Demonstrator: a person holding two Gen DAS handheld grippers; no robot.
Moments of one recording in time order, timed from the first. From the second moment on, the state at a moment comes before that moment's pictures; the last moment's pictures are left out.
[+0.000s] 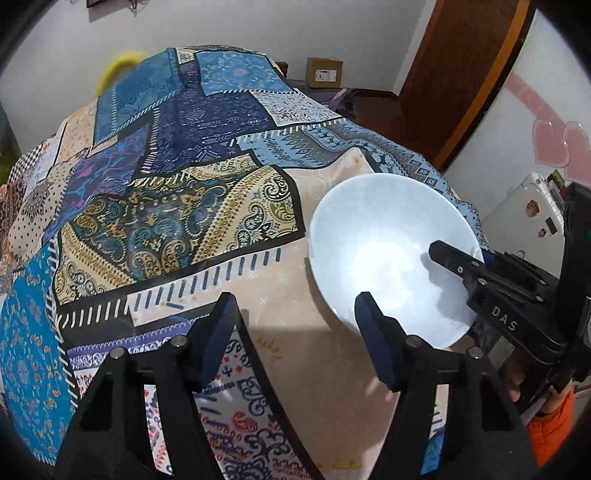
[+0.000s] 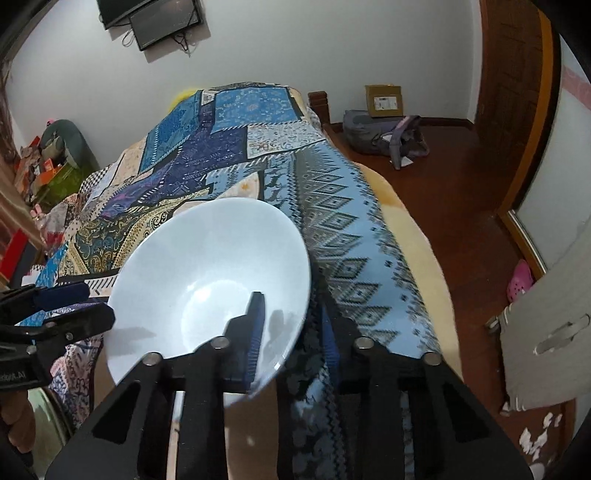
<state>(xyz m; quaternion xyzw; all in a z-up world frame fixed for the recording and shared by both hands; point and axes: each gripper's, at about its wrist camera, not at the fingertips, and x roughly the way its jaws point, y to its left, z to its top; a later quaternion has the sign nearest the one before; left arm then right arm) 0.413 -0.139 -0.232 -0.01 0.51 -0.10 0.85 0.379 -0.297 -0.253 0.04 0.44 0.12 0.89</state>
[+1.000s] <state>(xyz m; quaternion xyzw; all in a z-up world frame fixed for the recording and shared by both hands) 0.397 -0.132 -0.240 -0.02 0.54 -0.10 0.84 0.348 -0.260 -0.240 0.03 0.44 0.17 0.88</state>
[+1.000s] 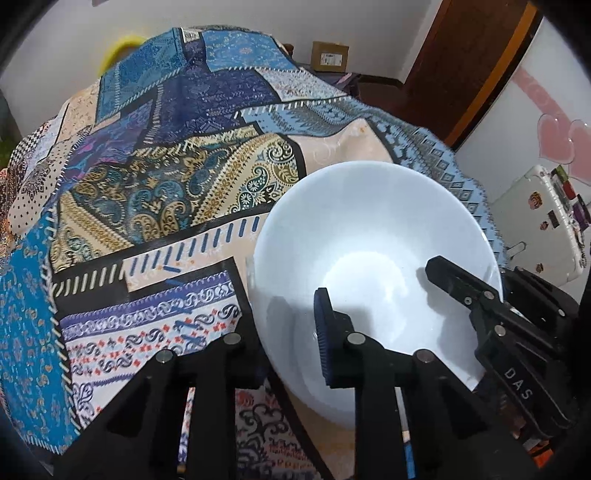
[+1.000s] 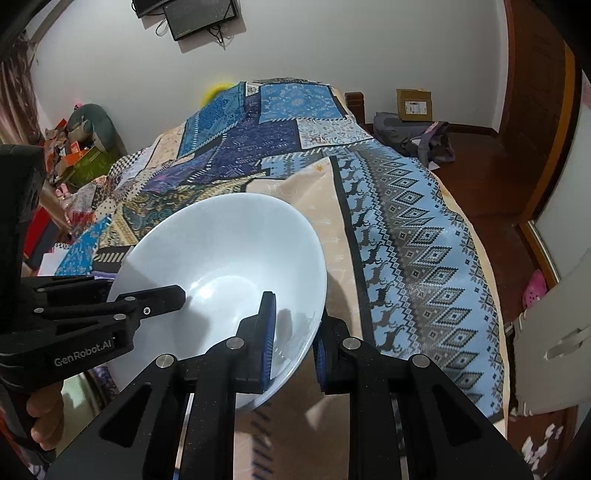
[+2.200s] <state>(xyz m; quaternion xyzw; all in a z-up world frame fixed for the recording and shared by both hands) 0.230 -0.027 -0.114 -0.07 0.46 -0.04 0.89 0.241 -0.164 -0.151 0.01 0.36 0.25 0.90</state>
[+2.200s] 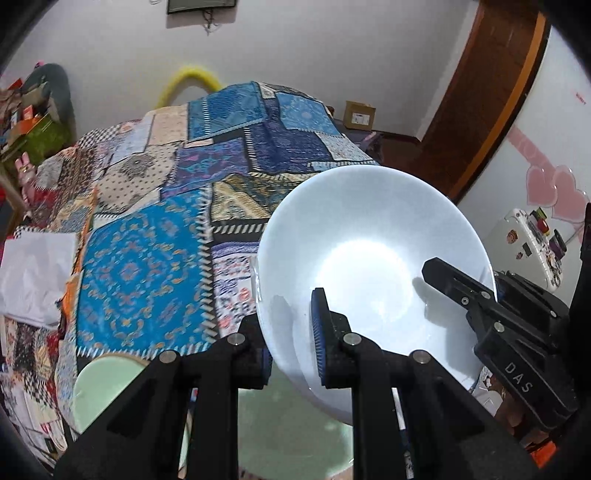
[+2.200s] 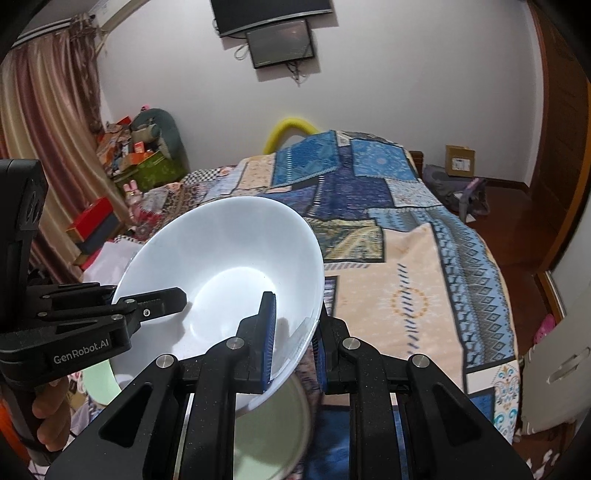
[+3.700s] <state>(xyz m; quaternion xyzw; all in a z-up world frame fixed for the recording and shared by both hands) 0.076 0.145 -0.126 -0.13 0.45 0.09 0.88 0.156 -0.002 -0.172 -0.03 0.38 0.38 0.84</state>
